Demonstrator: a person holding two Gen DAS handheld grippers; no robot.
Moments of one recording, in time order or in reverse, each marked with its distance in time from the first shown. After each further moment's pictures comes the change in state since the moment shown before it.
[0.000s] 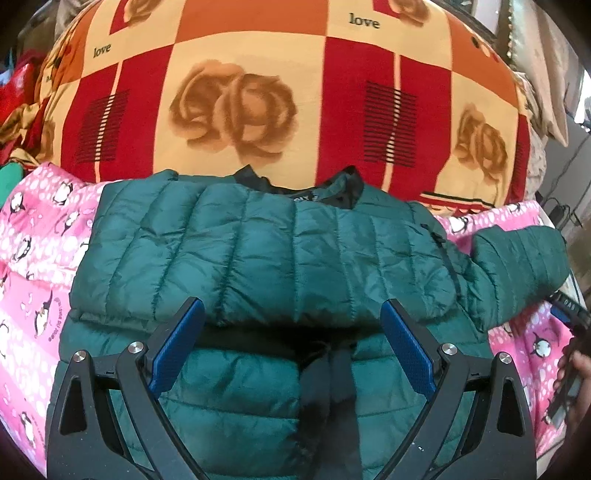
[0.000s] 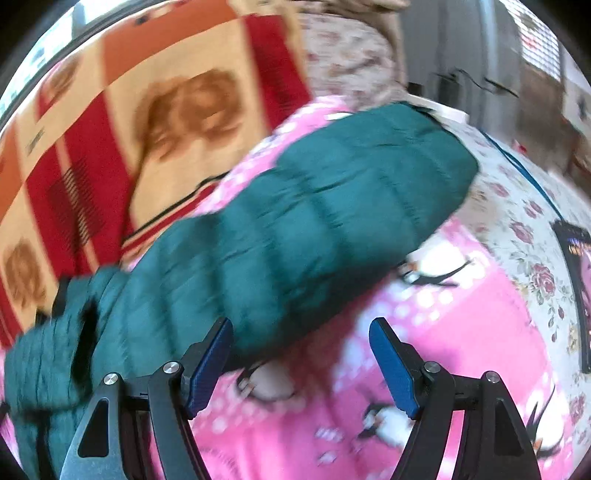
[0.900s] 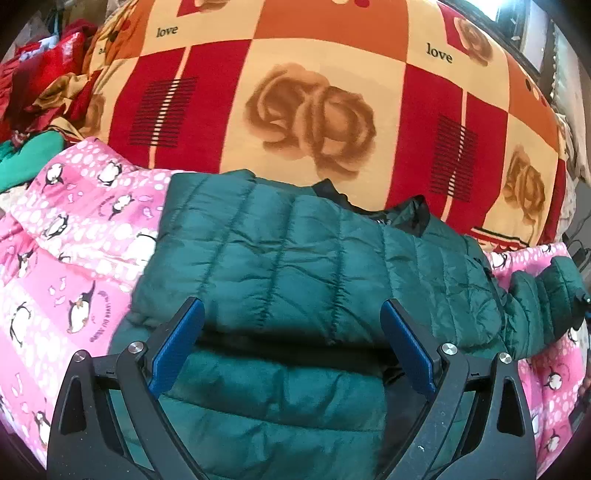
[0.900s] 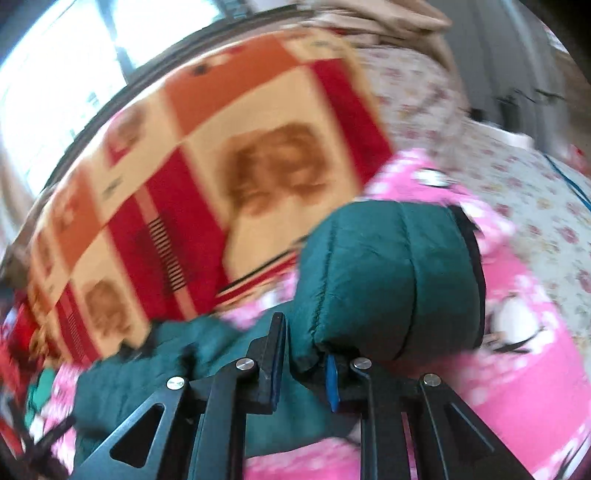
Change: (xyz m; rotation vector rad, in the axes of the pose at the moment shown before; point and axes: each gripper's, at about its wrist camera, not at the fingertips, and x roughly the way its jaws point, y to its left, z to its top) left arm -0.006 0.072 0.002 -0.126 -0.041 0.086; right arm -0.049 0.070 0.016 -0.099 -0.093 0.398
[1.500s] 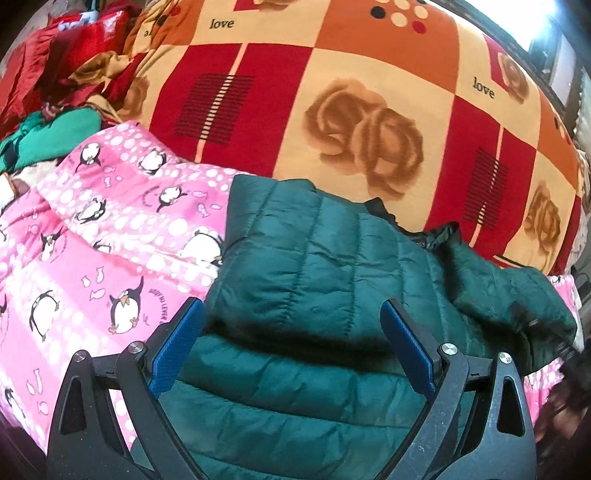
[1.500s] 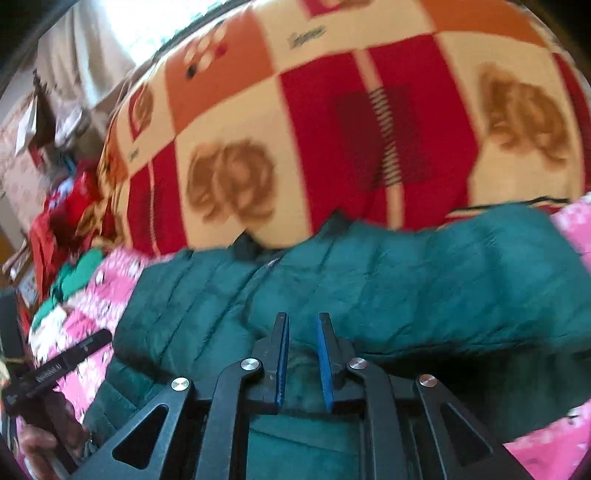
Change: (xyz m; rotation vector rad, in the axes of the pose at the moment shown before) left arm -0.009 0.059 0.004 -0.100 -0.009 0.040; right arm 0.100 0.218 -0.092 -0.317 0.273 0.243
